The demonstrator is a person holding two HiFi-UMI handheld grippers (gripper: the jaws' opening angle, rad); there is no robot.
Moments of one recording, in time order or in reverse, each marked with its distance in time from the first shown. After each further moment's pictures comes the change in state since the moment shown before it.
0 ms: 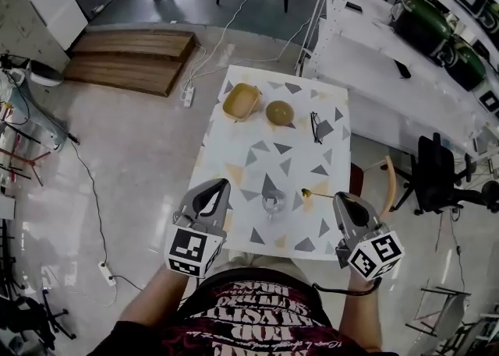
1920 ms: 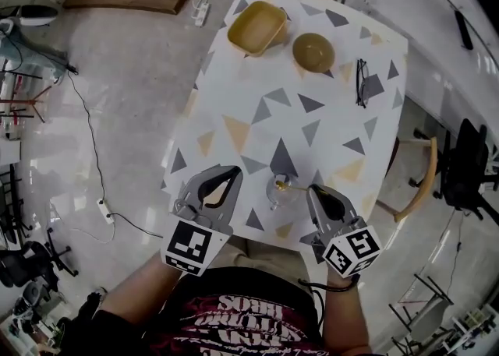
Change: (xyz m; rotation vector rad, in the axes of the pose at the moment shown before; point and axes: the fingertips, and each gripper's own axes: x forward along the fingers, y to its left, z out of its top) left arm 0.095 -0.009 -0.152 -0.101 0.274 -0.032; right arm 0.122 -0.010 -0.194 0.241 0.284 0.181
